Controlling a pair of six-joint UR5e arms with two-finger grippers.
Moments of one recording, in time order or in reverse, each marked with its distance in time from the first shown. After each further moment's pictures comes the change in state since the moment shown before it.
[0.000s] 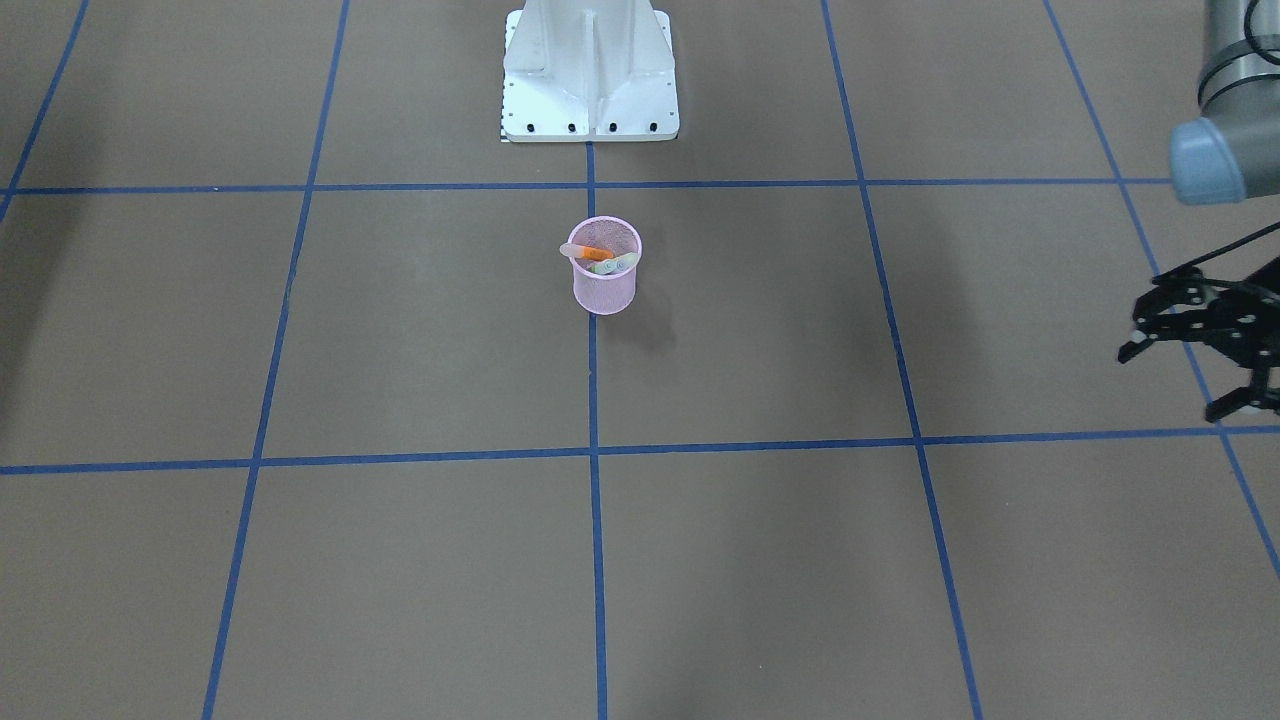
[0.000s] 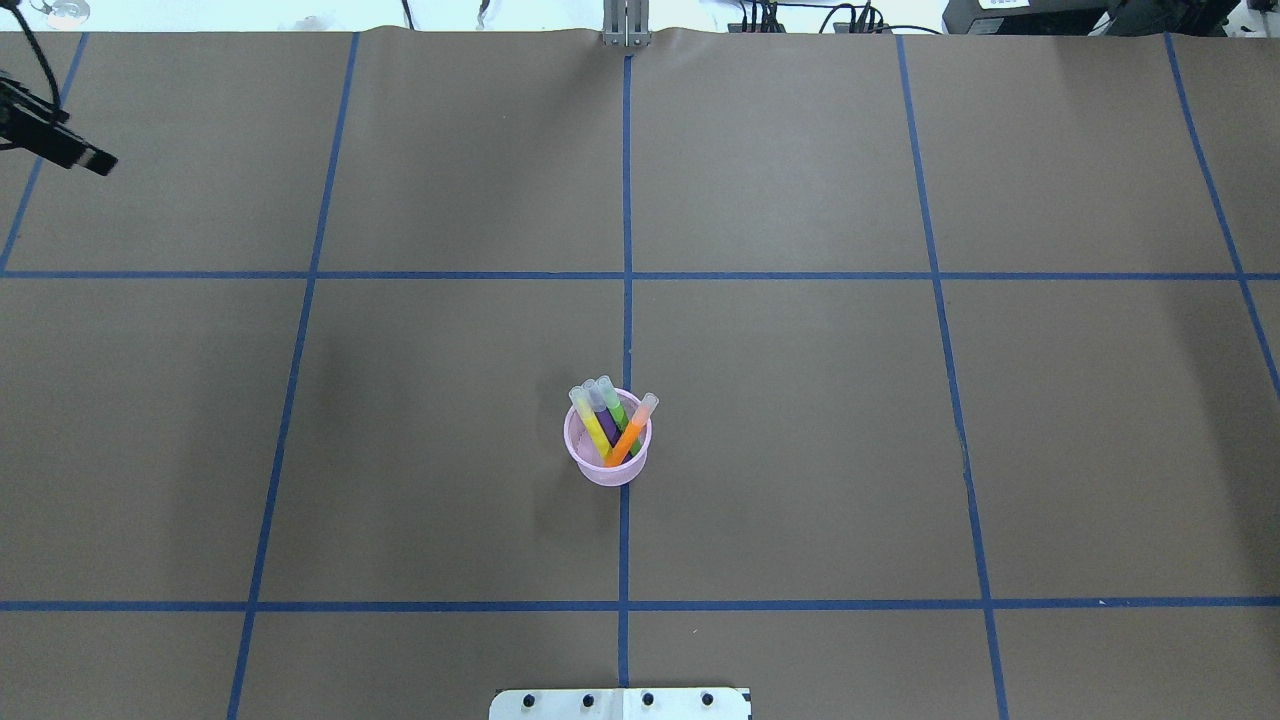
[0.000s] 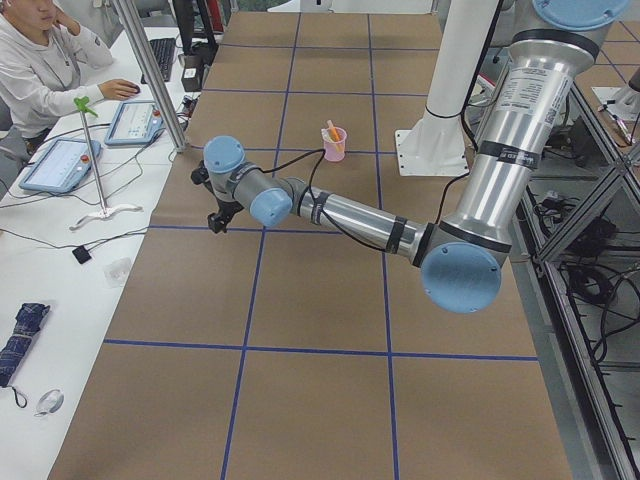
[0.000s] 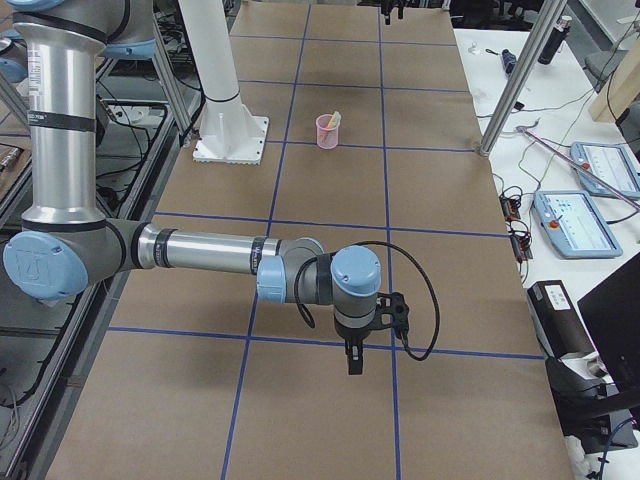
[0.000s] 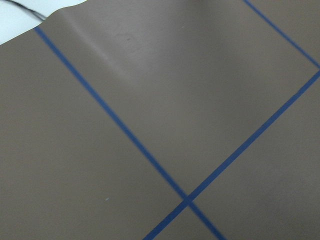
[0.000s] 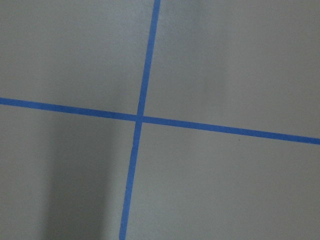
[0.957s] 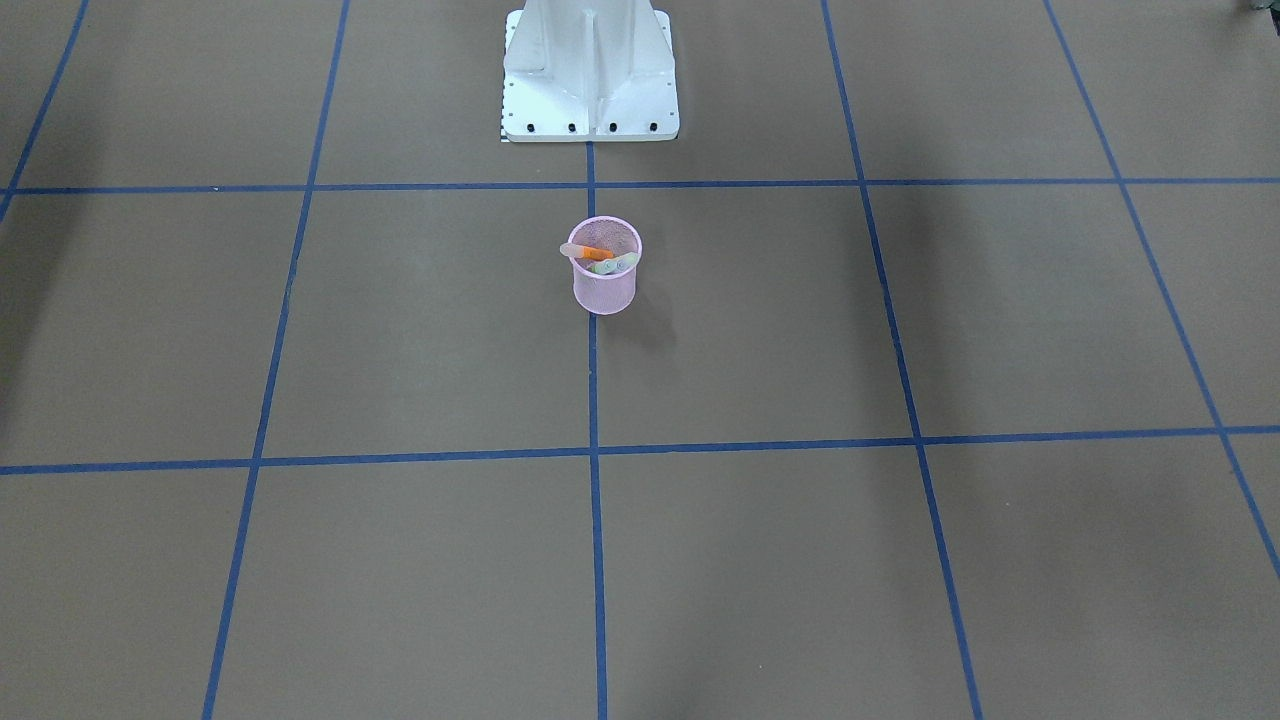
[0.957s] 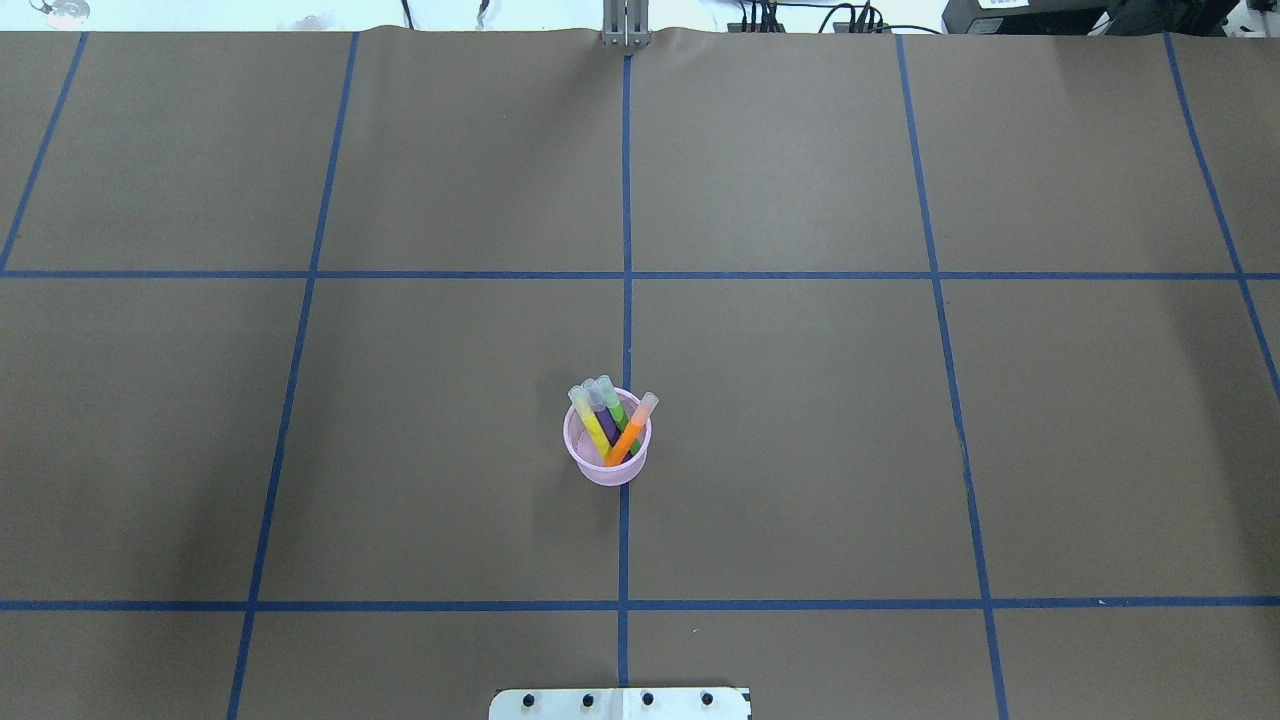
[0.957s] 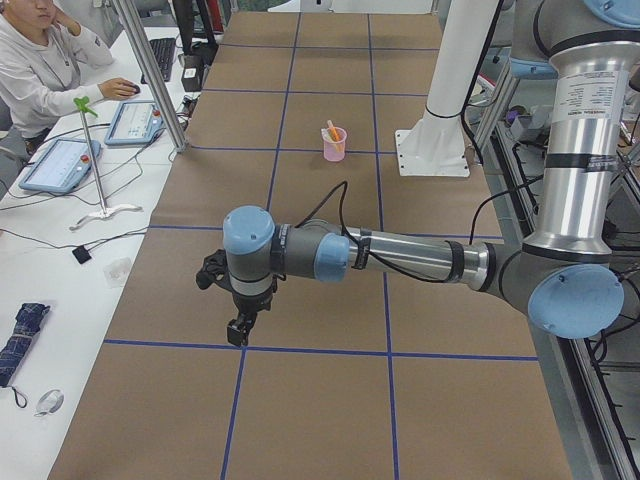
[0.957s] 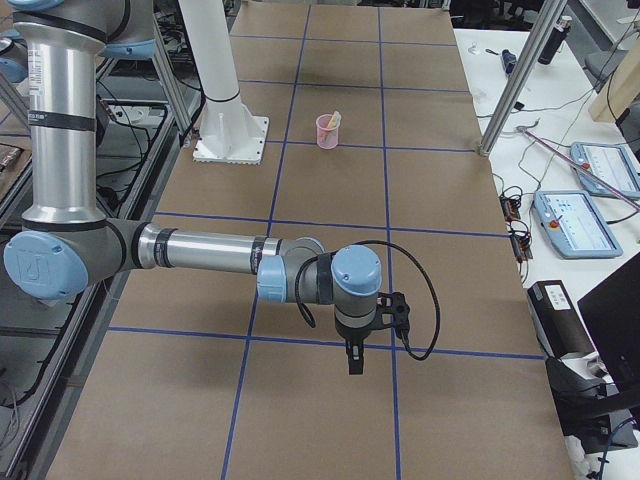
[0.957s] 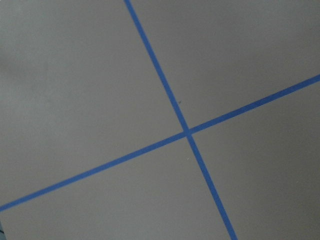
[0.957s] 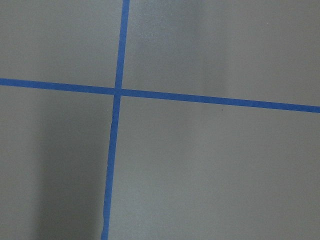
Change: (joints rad) left arm -0.243 0.327 -0.115 0.241 0.190 0.090; right arm 0.001 0.004 0.000 0.001 -0.002 0.006
